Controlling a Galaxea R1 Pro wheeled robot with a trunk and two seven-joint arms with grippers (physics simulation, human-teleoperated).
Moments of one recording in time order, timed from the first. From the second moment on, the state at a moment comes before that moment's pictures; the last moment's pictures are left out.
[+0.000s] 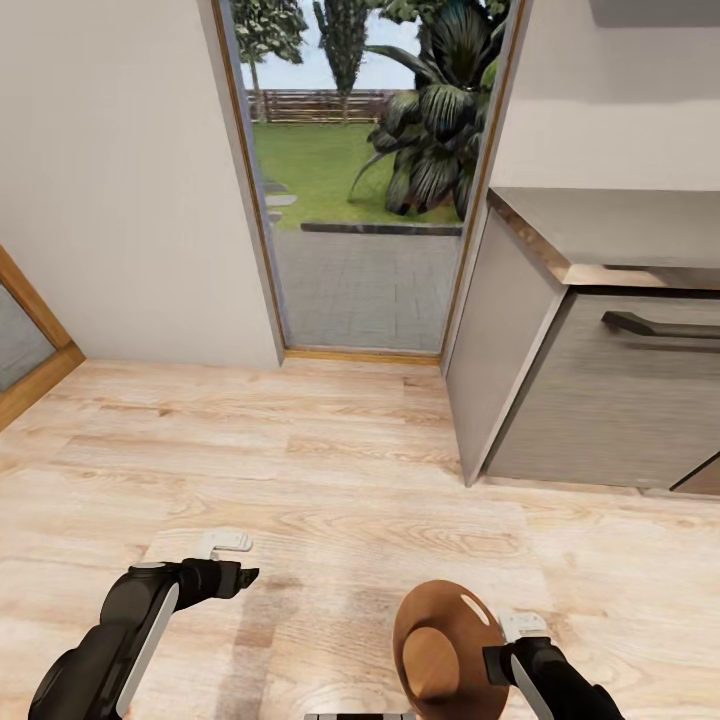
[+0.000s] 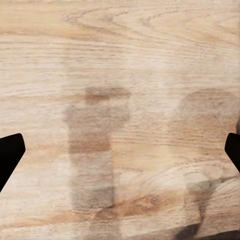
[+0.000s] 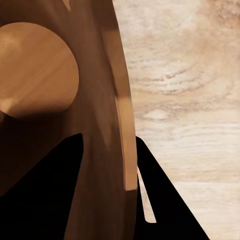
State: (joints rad) left arm -0.29 0.11 -0.01 -1.40 0.01 0.91 -0.25; right arm -0.45 -0.06 0.04 -0.50 -0.02 0.46 -0.04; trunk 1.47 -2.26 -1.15
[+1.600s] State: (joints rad) left arm -0.29 0.11 -0.01 -1.38 0.00 0.86 -0.25; right arm -0.45 0.02 0.16 -1.15 0.11 1.05 -0.04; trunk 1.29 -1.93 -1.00
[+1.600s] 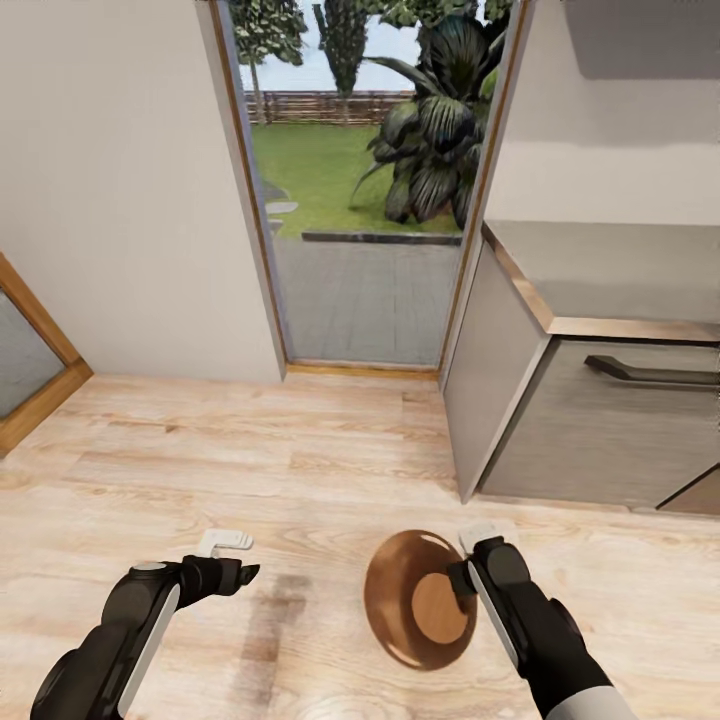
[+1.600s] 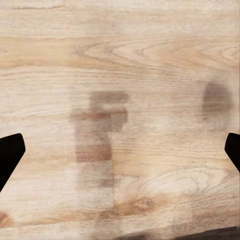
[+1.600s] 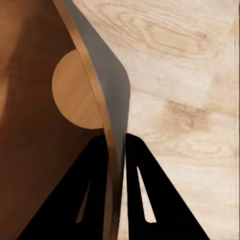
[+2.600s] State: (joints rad) left arm -0.30 0.10 -0.01 -1.33 0.00 0.85 -0.25; right arm -0.45 0.04 0.16 -1.19 0.05 1.05 -0.03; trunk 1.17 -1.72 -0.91
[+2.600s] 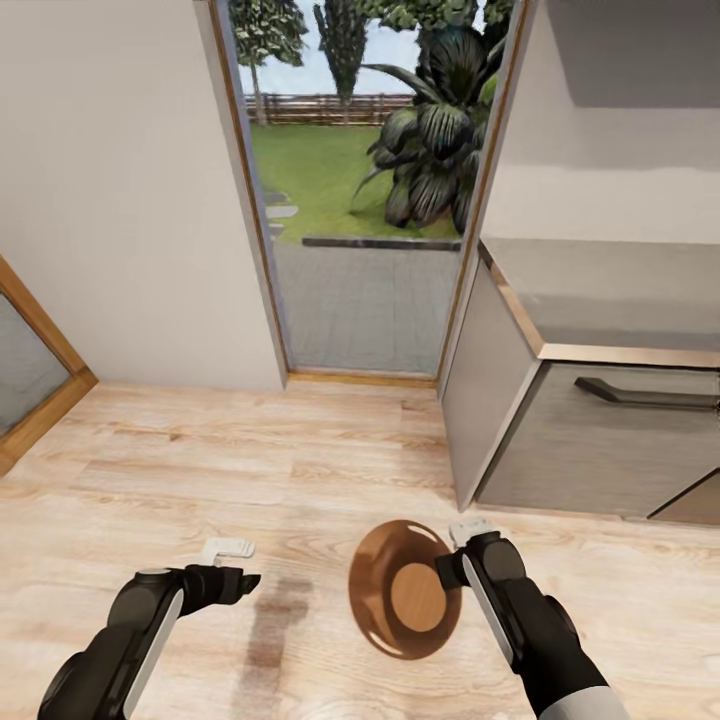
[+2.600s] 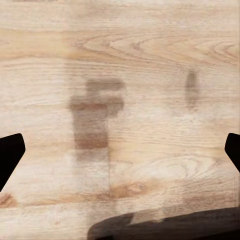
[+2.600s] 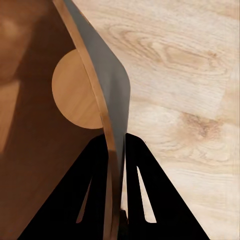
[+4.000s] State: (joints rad) left arm -0.46 0.08 0.00 -0.93 0.00 0.80 -0.24; right arm -0.54 0.02 0.03 -0.66 0.04 0.76 0.03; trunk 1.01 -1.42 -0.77
